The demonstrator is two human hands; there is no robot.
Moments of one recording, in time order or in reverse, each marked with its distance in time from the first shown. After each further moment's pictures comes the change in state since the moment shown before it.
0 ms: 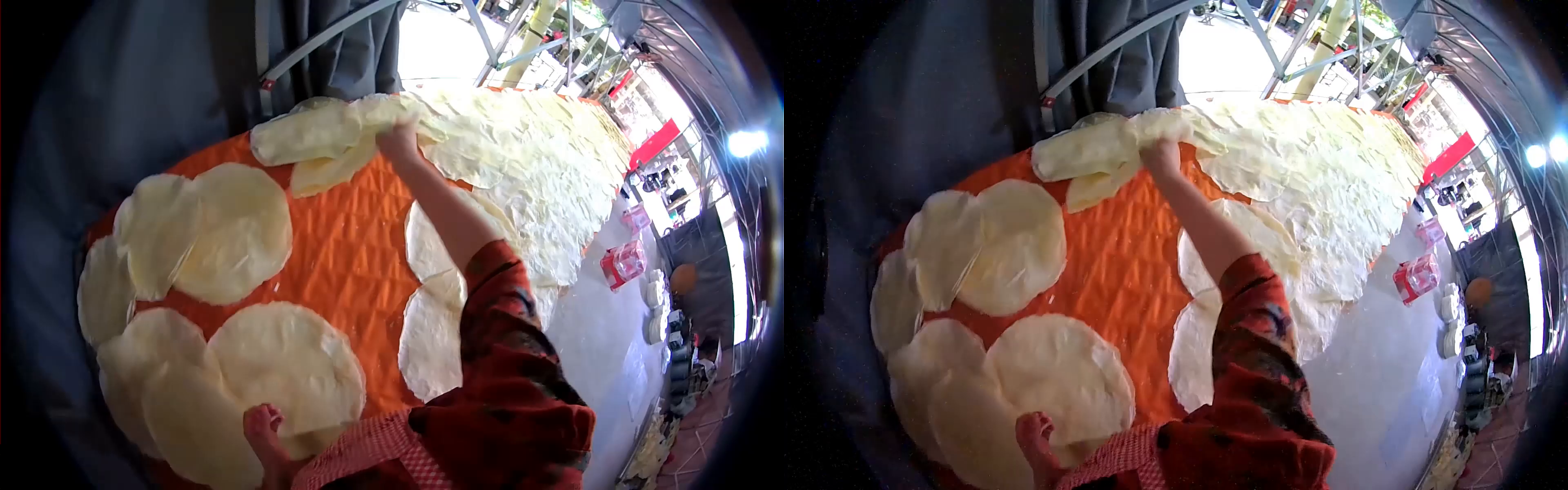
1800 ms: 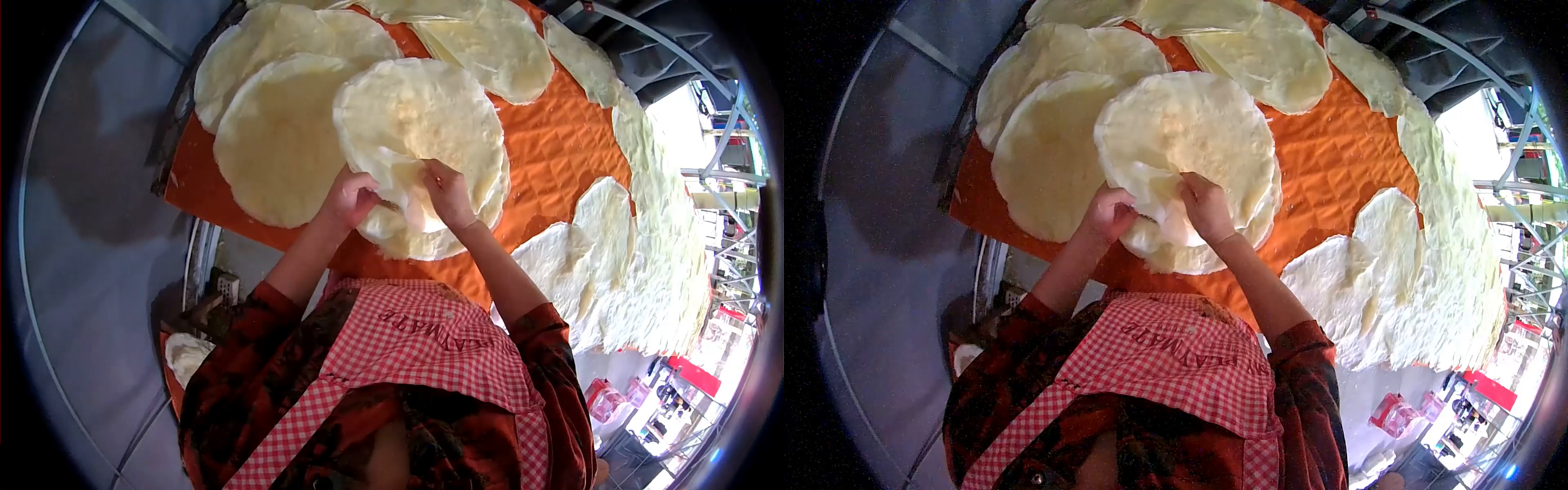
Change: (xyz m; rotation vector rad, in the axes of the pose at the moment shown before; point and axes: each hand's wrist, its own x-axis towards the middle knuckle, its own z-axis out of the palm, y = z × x) left_hand -0.011 -0.020 -0.088 -0.721 -0.420 0.046; right_hand -0.430 -0.307 -0.022 0.708 -0.980 -0.125
